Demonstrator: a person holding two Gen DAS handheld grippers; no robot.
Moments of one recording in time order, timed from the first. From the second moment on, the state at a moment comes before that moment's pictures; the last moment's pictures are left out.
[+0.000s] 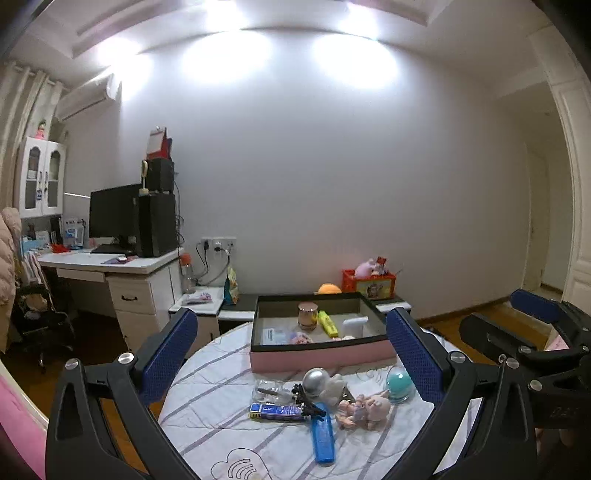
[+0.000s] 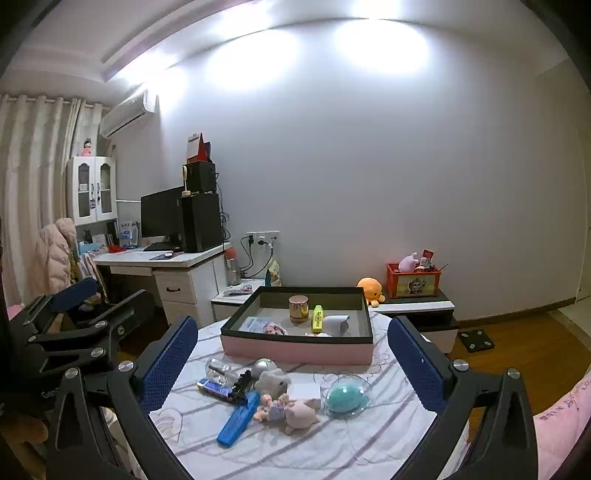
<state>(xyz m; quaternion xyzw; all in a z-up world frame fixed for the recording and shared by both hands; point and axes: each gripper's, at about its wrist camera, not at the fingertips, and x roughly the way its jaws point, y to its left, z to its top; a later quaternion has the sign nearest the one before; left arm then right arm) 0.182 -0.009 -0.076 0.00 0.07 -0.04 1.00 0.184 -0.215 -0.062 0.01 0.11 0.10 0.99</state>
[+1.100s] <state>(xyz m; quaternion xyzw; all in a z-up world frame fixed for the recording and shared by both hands) 0.254 -0.033 -0.193 -0.02 0.29 -0.07 0.95 0.231 -0.247 -0.159 0.02 0.25 0.05 0.97</state>
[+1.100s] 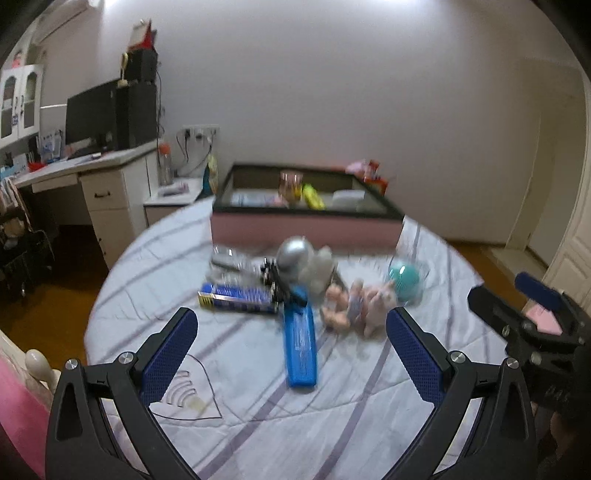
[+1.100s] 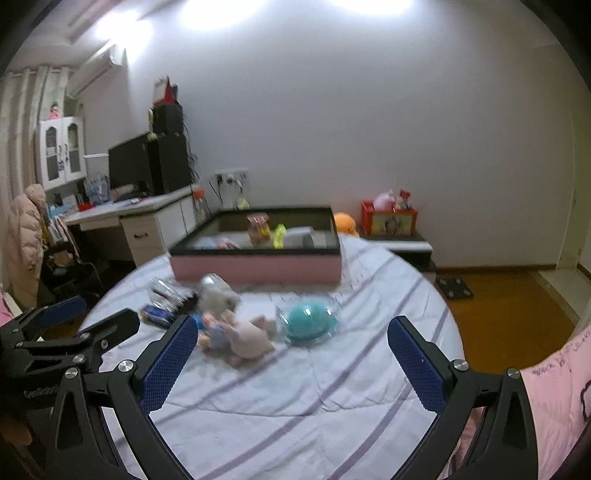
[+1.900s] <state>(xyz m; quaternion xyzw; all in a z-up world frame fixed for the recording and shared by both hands) 0.317 -0.056 -0.237 0.05 0.40 -0.11 0.91 0.340 -0.261 -0.213 -0.04 0.39 0.04 0.92</state>
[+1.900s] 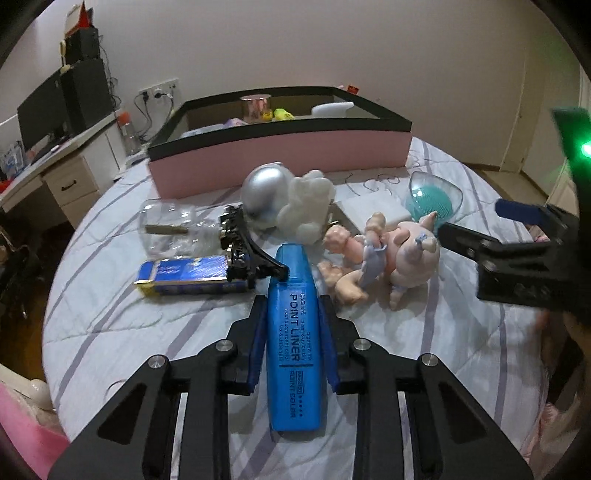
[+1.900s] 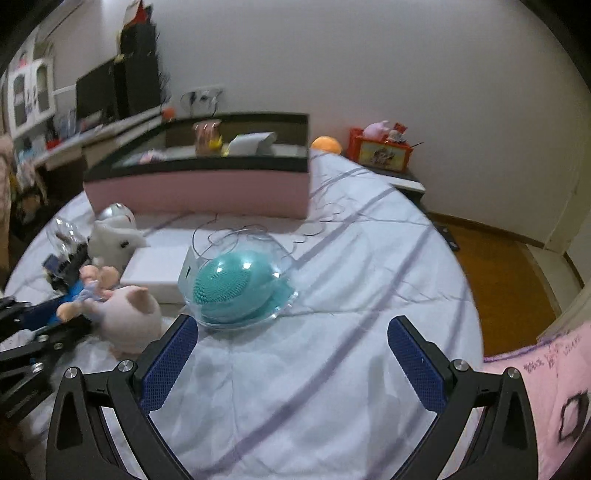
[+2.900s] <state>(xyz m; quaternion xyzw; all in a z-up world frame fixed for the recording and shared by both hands) 0.277 -0.028 -0.214 0.03 0.37 -0.13 0.92 0.314 -0.261 -0.206 0.01 0.40 0.09 0.91</state>
